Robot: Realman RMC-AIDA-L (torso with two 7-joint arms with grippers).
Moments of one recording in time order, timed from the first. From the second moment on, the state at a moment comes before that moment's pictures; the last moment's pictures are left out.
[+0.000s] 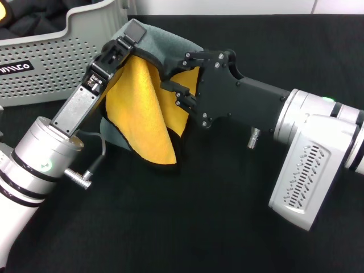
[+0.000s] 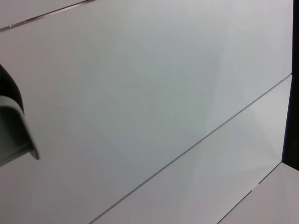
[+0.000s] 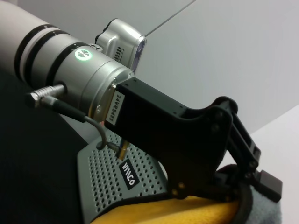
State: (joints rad) left arm -0.52 -2.11 0.38 -0.13 1.46 1.79 -1.31; right arm 0.26 2.03 -2.02 -1.26 2.27 0.62 -2.99
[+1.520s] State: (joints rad) left arm -0.52 -2.11 0.38 -0.15 1.45 1.78 -1.36; right arm 0.34 2.03 -2.00 -1.14 2.36 0.71 -2.99
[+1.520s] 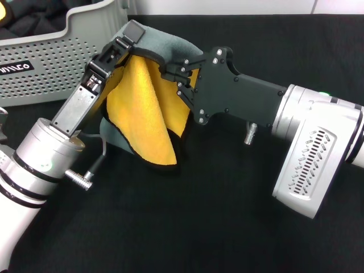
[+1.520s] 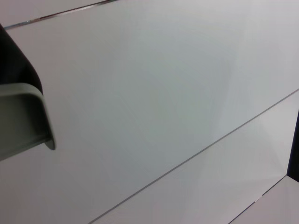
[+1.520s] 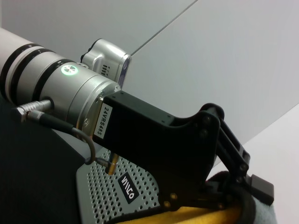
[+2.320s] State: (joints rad) left arm -0.51 -2.11 0.37 -0.15 1.45 1.77 -1.36; right arm 0.23 2.03 -1.99 -1.16 2.35 0.81 -2.99
